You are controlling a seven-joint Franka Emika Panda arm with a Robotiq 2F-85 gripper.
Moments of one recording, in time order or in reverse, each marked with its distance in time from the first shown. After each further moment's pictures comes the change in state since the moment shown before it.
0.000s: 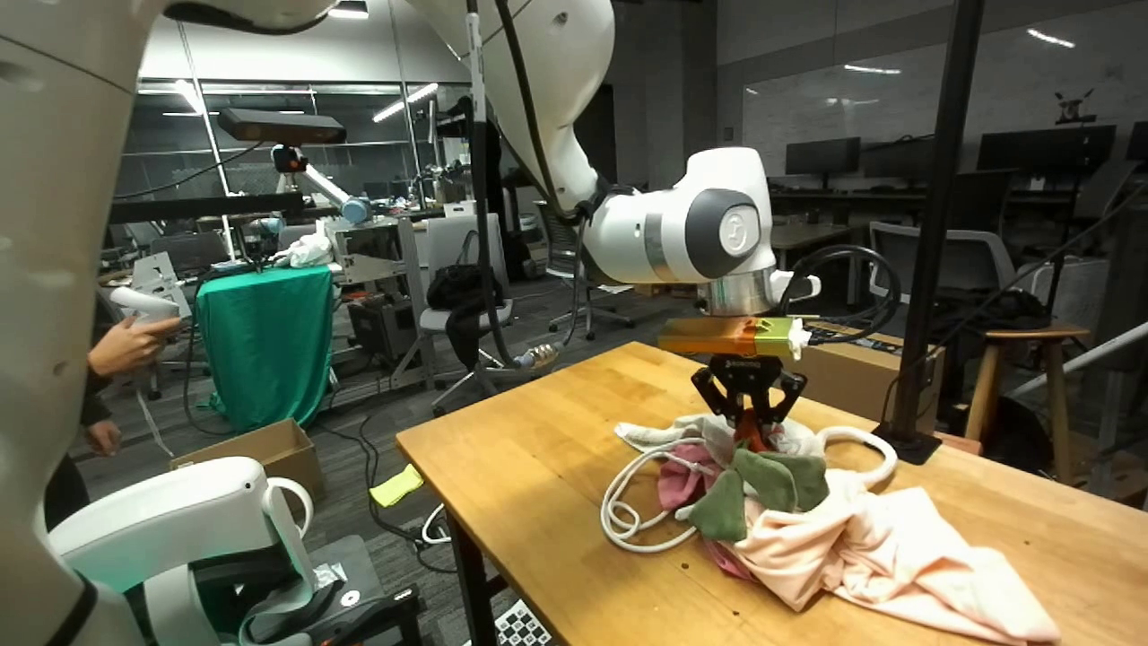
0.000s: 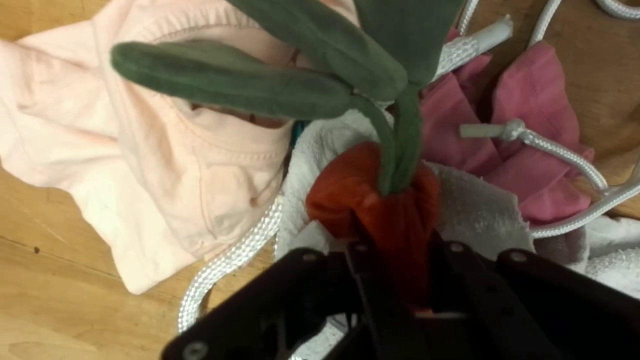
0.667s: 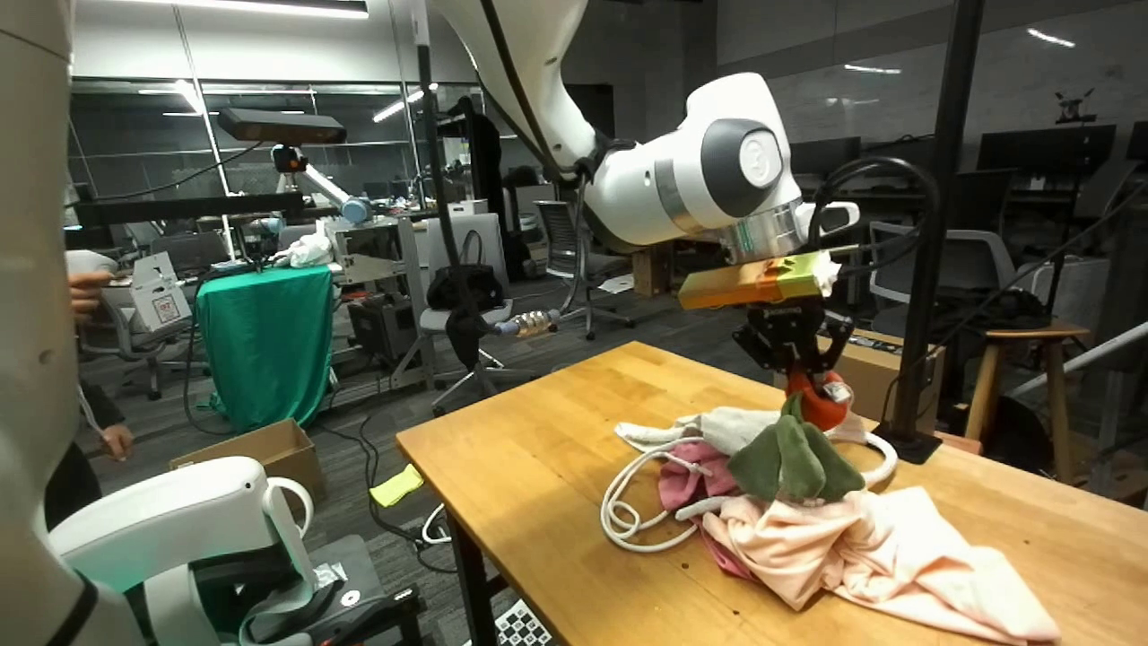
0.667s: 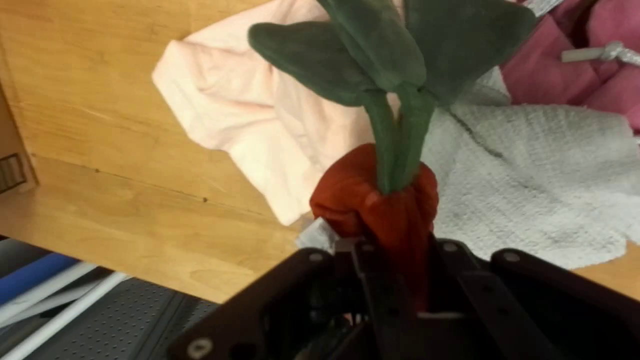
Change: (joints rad) arm 0.001 -0.126 -0.066 -0.020 -0.131 0.042 0.168
